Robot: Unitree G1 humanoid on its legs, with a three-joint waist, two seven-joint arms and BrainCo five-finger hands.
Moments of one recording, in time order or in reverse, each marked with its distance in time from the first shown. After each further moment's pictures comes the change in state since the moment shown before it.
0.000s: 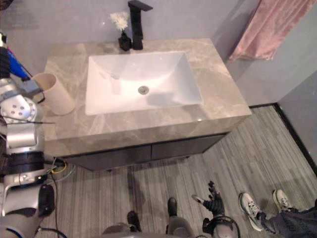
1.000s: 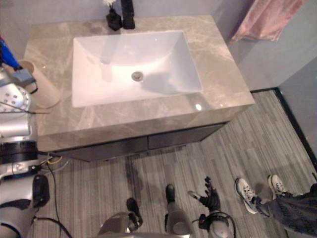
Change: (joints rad) left arm -0.097 0.071 -0.008 0.130 0.053 0.004 0.000; right arm -0.004 0.029 0.043 -0.022 0.008 -0.022 -0.016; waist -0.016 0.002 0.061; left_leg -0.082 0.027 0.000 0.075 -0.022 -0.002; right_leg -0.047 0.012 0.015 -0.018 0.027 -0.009
